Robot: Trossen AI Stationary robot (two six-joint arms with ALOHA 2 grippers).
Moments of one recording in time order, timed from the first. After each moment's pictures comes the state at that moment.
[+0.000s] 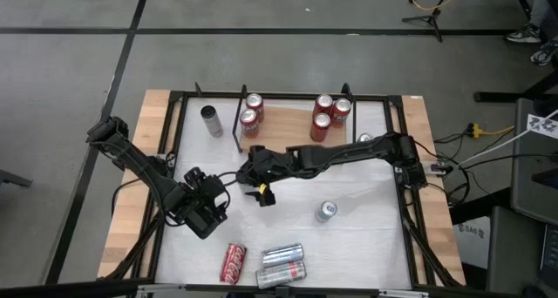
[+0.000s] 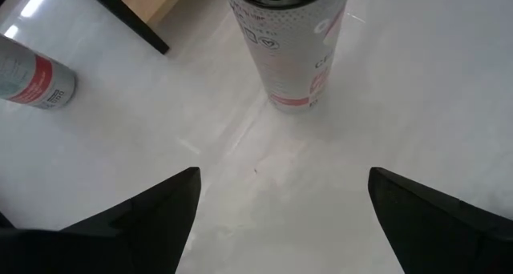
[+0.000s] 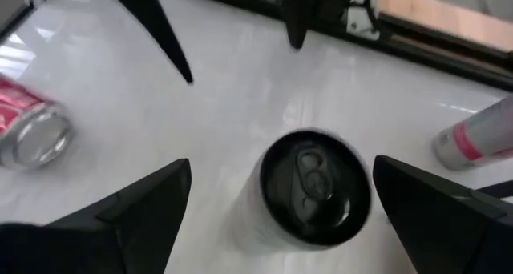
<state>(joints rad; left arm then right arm) -0.66 1.45 1.13 -1.19 -0.56 -1.26 0.11 2.06 1.80 -0.40 0.00 -0.21</state>
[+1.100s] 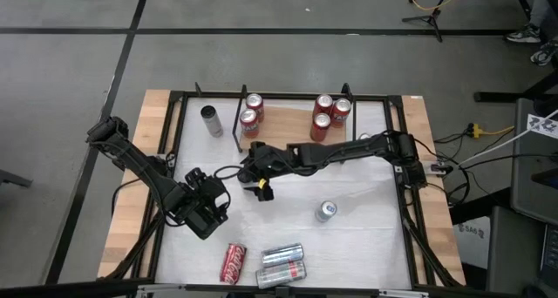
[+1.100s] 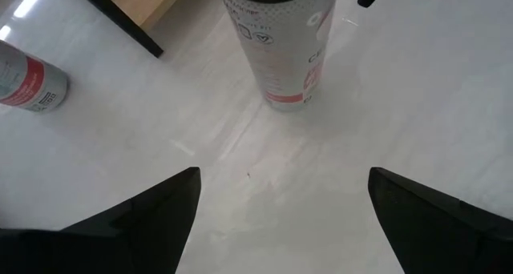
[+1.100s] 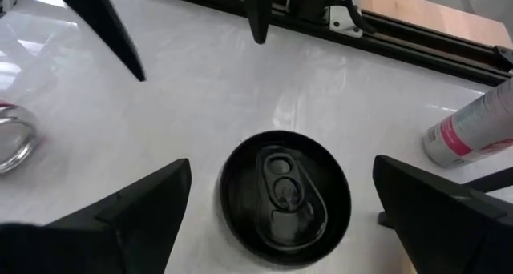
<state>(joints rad) -0.66 1.45 1.13 -1.17 -0.57 -1.26 0.08 2.07 1.72 -0.29 0.00 -0.22</state>
